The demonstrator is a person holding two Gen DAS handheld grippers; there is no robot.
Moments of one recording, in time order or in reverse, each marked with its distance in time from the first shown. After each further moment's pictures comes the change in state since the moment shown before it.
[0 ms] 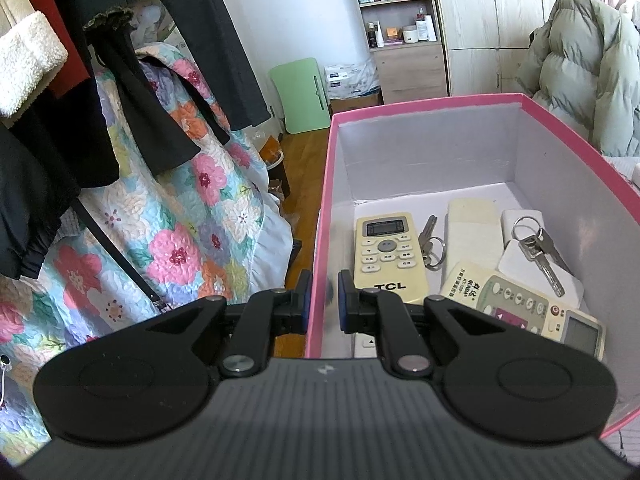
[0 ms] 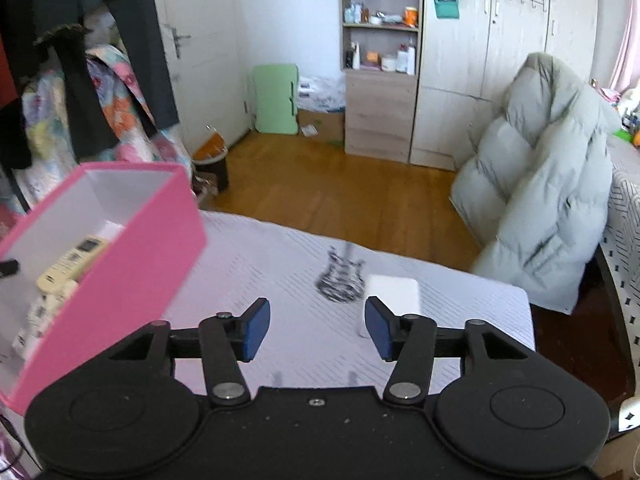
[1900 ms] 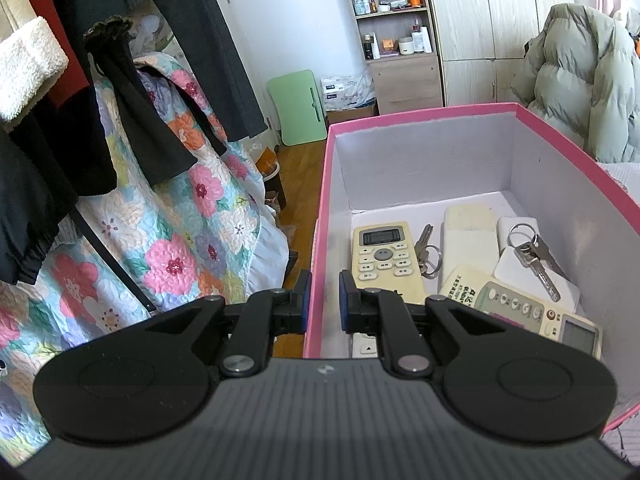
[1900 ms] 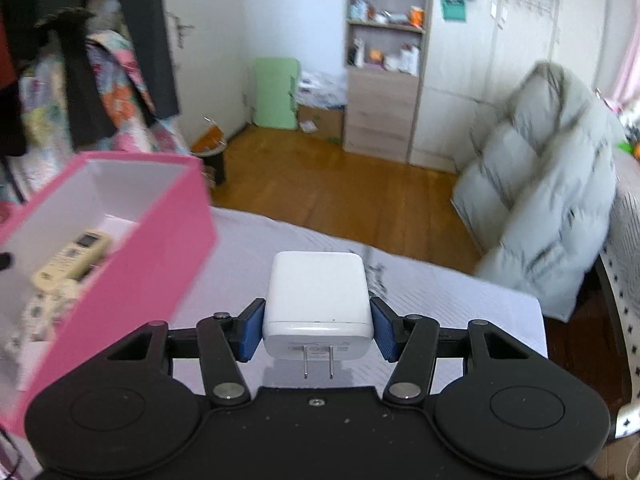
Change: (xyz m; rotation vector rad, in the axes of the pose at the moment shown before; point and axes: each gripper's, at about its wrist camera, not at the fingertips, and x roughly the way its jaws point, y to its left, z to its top) left arm -0.004 0.000 0.001 -0.005 -0.035 -0.016; right arm 0.004 0.039 0.009 -0.046 -0.008 -0.012
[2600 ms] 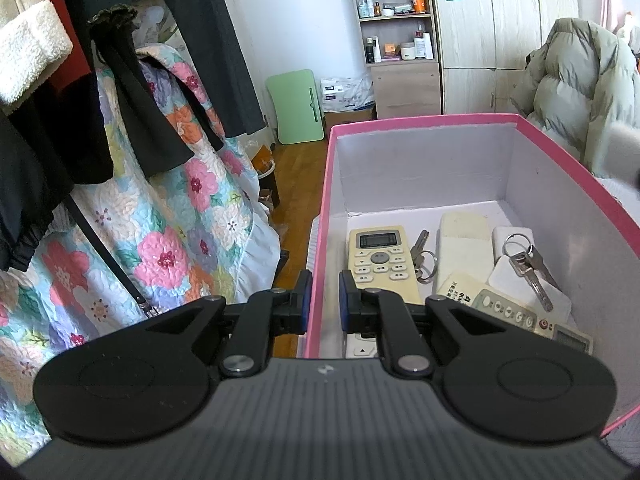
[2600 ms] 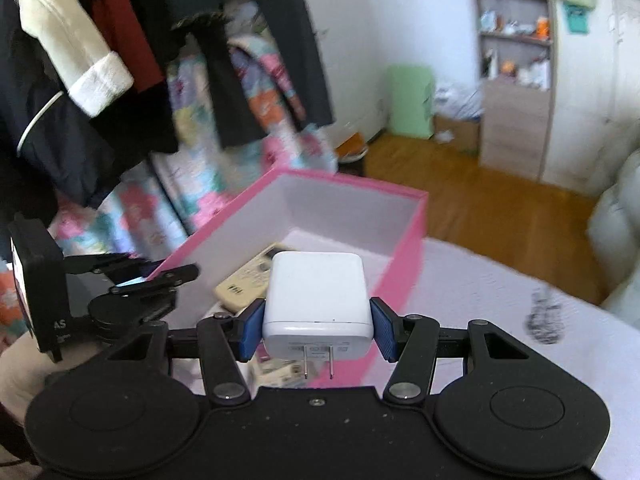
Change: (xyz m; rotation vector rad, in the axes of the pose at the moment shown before) left arm 0.002 0.005 -0.002 -0.043 -0.007 -0.019; right arm -0.025 0.094 0.025 -0.079 0.016 0.400
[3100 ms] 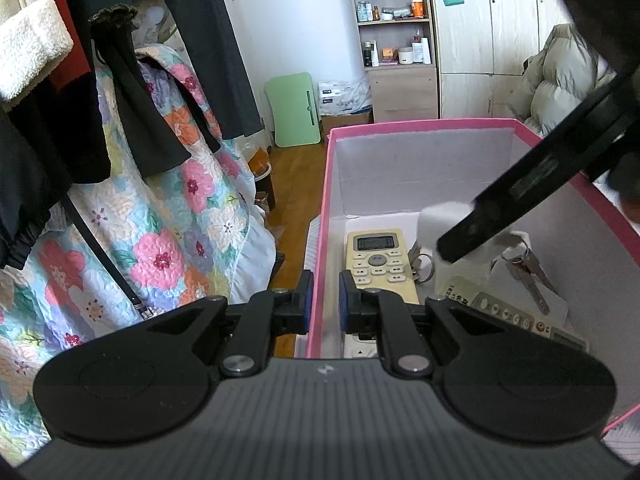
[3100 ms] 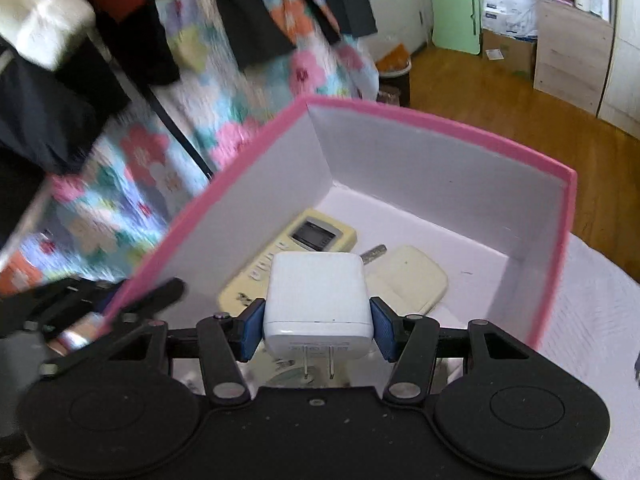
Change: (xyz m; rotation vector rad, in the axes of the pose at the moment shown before) left arm -0.002 0.003 -0.004 -0.013 -0.012 -0.021; right arm 0.150 0.015 0.042 0.006 0.285 0.099
